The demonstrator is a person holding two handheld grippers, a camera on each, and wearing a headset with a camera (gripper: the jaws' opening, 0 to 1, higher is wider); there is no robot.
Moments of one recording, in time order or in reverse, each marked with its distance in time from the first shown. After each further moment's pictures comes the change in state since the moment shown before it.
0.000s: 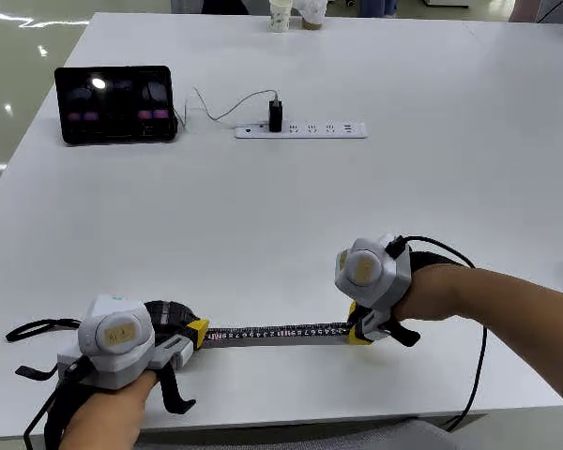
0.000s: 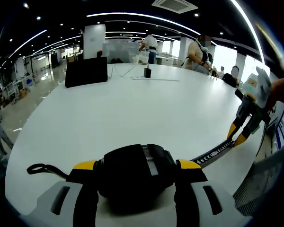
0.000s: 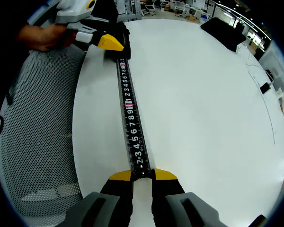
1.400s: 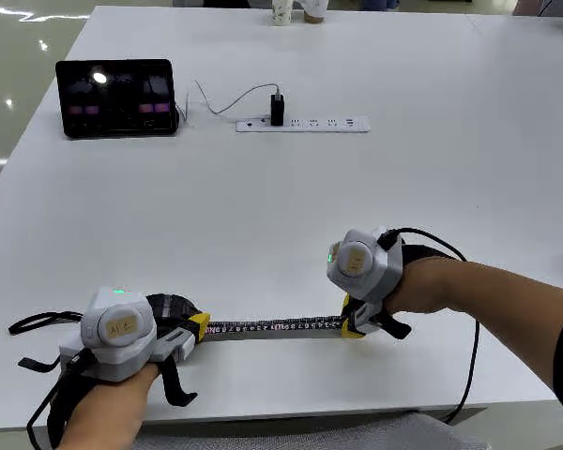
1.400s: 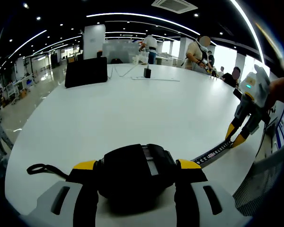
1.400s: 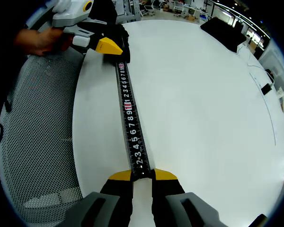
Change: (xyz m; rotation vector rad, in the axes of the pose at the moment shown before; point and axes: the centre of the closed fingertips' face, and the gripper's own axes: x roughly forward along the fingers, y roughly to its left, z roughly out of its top) left arm 0.000 -0.001 -0.001 0.003 -0.003 -0.001; right arm 0.004 0.001 0.011 0.013 -0.008 0.007
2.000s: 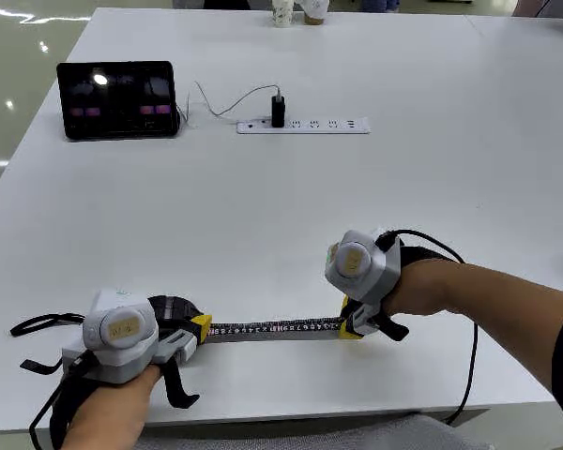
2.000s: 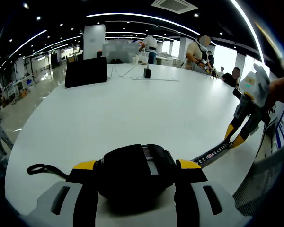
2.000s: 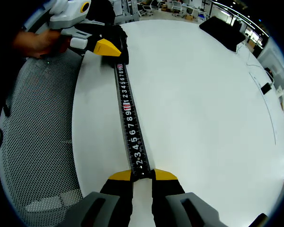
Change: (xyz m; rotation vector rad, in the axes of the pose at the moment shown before) left arm 0.000 0.000 0.000 0.000 0.000 -0.001; right arm 0.001 0.001 0.005 0.014 0.001 -0.002
